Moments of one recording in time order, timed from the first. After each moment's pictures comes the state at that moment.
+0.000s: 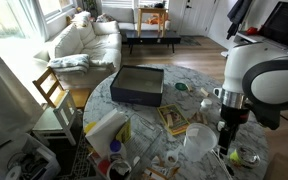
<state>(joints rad) 0.05 -0.20 -0.03 -2.60 0.17 2.09 -0.17</state>
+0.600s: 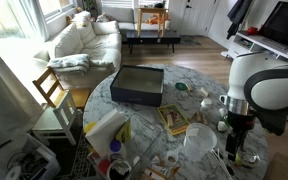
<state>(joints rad) 0.01 -0.18 -0.05 -2.66 0.17 2.10 -0.18</state>
